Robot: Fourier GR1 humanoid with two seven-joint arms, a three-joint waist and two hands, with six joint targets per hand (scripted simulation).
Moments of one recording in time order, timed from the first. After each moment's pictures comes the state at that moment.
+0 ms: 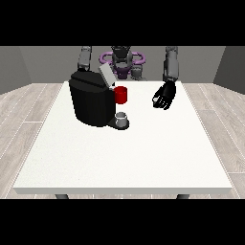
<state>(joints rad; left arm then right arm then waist) -0.55 0.44 -0.11 -0.85 -0.73 -0.02 -0.19 -0.26 -0.01 0.04 -1.38 0.18 -0.16 0.00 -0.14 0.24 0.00</state>
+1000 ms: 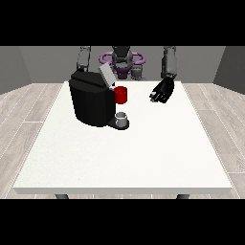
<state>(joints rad) -0.64 0.37 -0.08 -0.72 -0.80 -0.09 -0.28 -0.24 -0.03 0.01 -1.24 0.18 -0.18 -0.02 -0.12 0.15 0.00</state>
